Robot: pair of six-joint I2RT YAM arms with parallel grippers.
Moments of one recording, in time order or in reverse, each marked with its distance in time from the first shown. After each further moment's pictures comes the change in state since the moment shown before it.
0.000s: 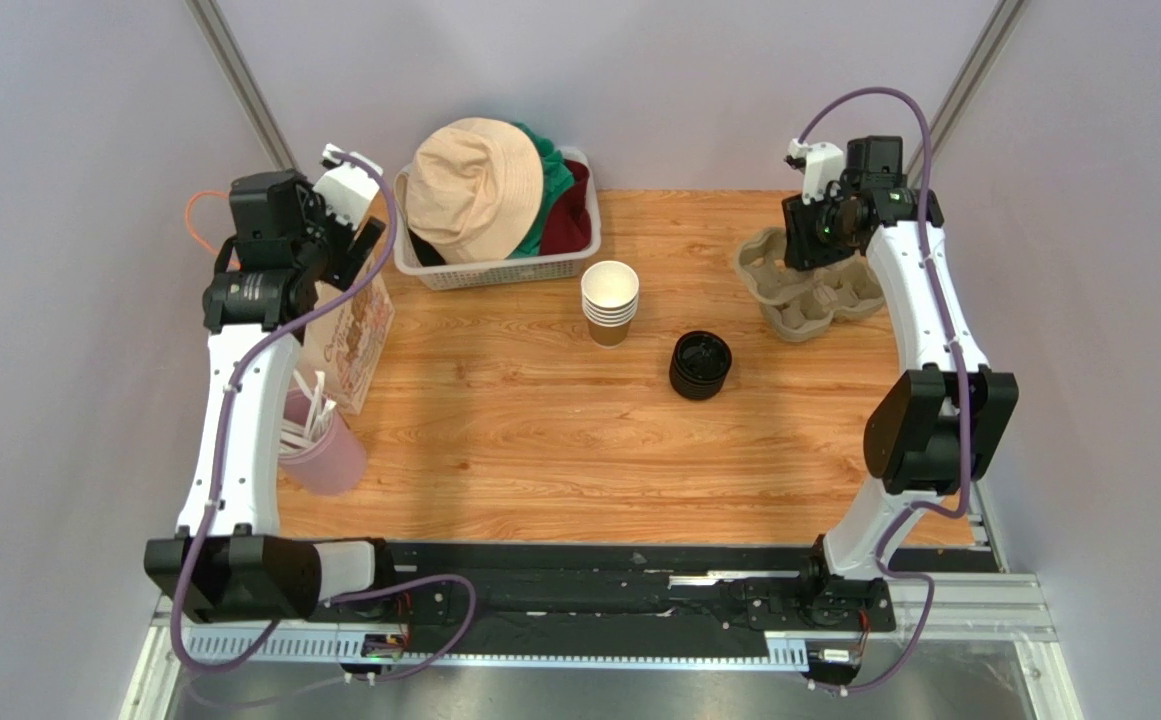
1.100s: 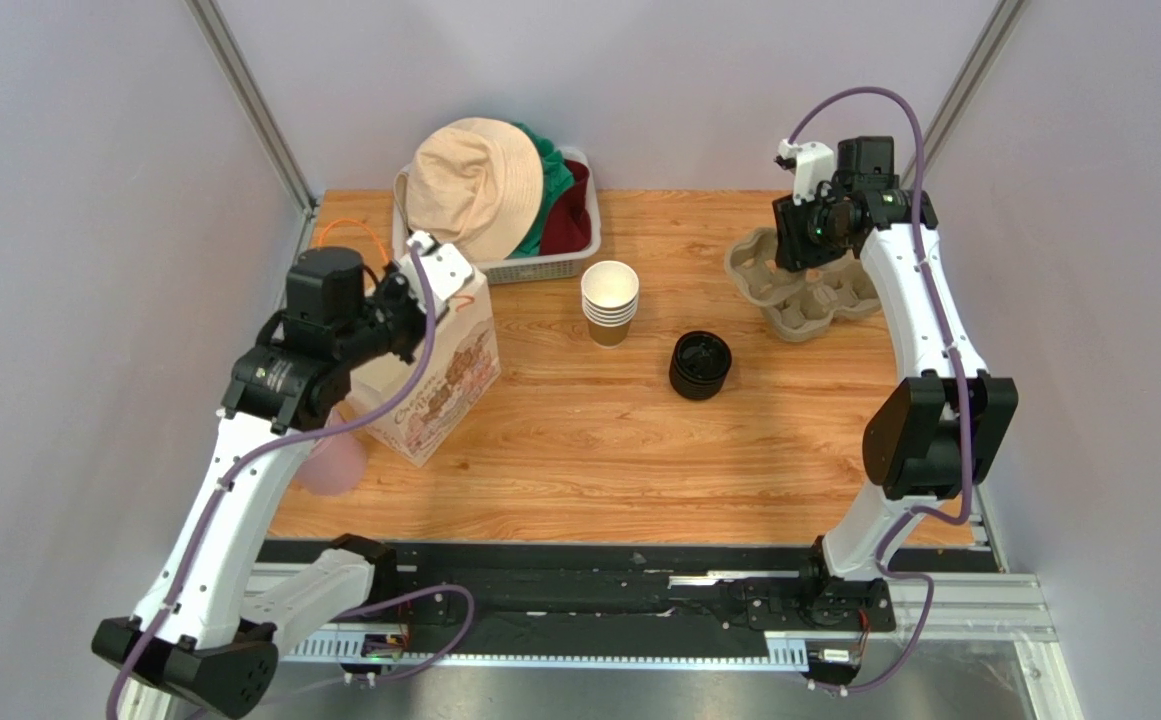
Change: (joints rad) left arm -0.318 -0.232 -0.192 -0.085 0.260 -0.073; right arm 0.032 -0.025 -0.013 0.000 -0.008 0.004
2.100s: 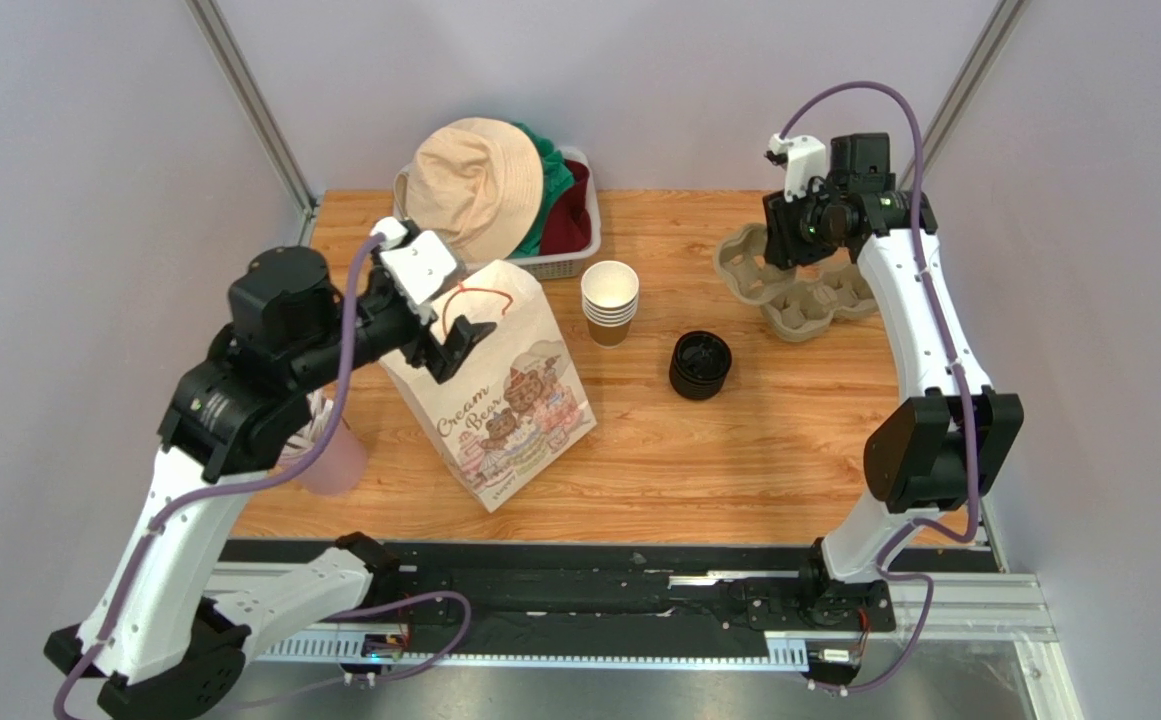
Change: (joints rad) left arm -0.292 -0.032 0.253 -0.059 0.004 -0.194; right arm 0.046 -0.054 0.000 -0.006 -0.018 0.016
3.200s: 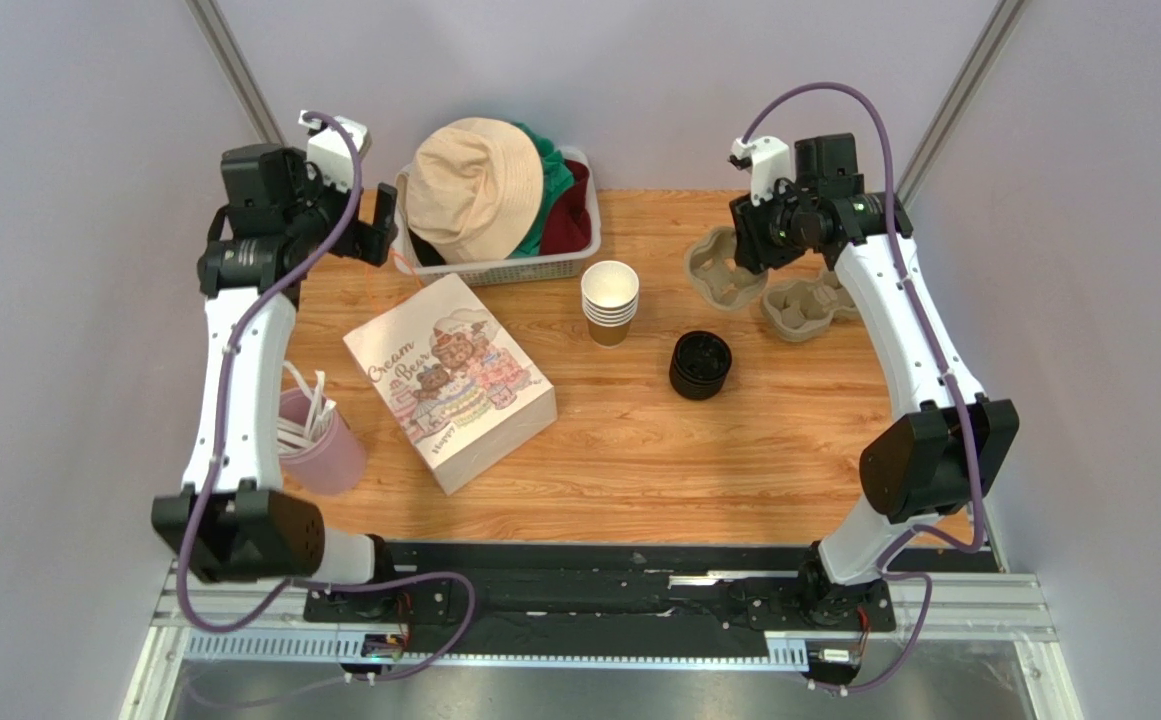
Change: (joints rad) left arm 0.631 0.369 0.065 0.134 0.033 -0.019; right arm 0.115 -0.029 0.000 -0.005 0.018 0.007
